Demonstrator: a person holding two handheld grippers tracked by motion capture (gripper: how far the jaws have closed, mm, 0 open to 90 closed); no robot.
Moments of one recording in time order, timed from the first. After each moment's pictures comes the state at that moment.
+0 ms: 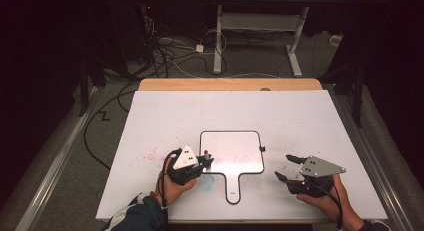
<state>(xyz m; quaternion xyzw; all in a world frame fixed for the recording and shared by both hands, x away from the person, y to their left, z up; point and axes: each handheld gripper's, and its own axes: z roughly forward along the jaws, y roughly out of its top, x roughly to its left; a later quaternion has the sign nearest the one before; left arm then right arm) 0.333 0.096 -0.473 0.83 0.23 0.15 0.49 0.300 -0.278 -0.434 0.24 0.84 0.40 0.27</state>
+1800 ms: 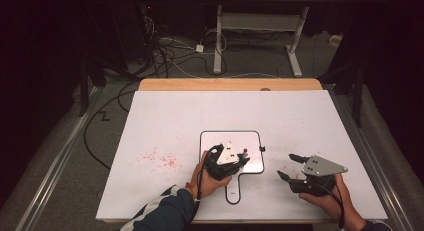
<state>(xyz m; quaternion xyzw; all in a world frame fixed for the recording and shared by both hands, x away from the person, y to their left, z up) 0.354 0.016 -0.468 0.85 0.18 0.14 0.48 0.302 -0.285 -0.436 0.25 0.84 0.39 0.27</state>
